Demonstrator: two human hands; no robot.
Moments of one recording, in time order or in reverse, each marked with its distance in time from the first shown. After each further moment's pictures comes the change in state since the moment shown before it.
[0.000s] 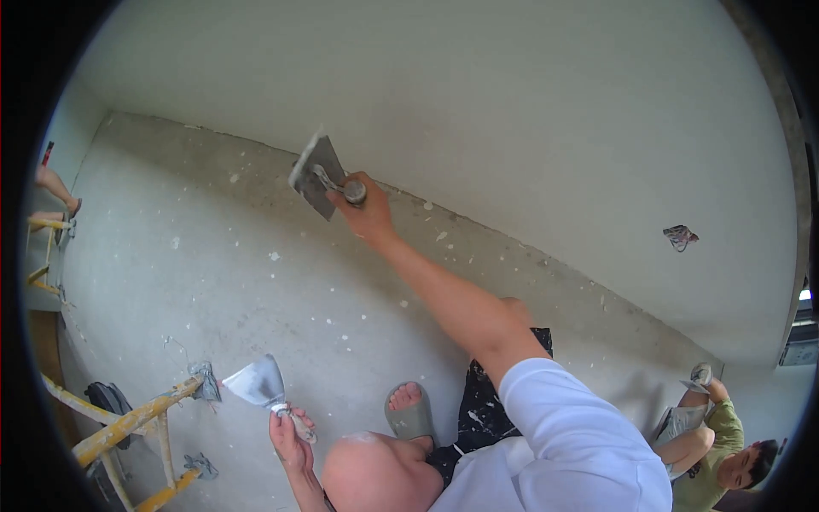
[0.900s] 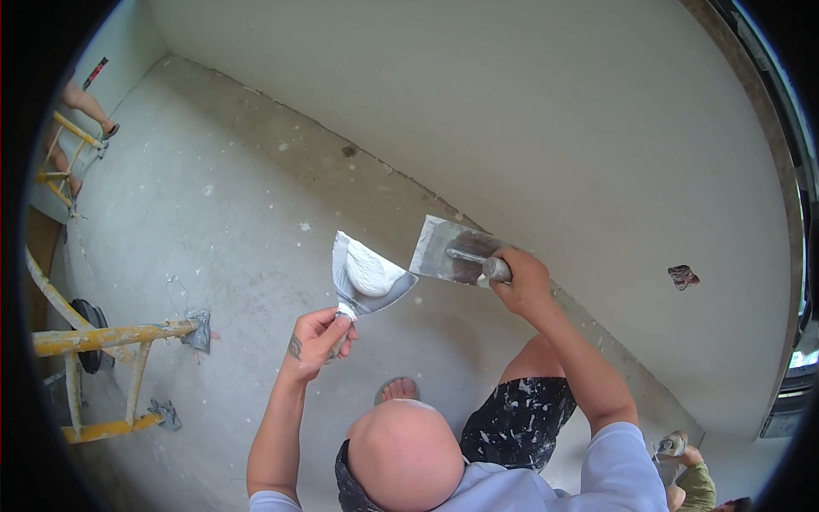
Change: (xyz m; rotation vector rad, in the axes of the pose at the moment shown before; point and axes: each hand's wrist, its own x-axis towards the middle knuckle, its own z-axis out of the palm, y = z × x) left_hand 0.071 0.055 0.123 0.267 -0.572 -0.073; right_hand -0.104 -0.116 -0.224 -0.837 -0.441 -0.092
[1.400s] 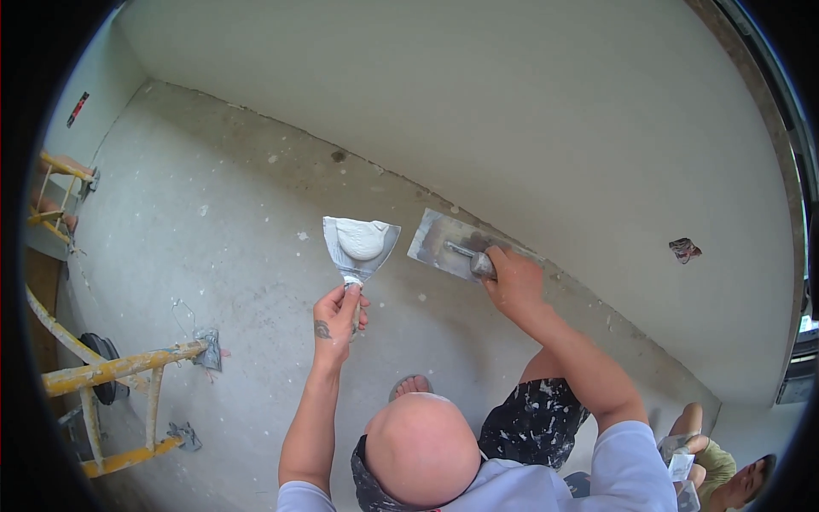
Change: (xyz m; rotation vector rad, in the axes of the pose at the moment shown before) left_hand 0.053 -0.024 0.020 -0.014 0.295 0.054; right_hand -0.016 -0.011 0.022 -0.315 0.052 -0.014
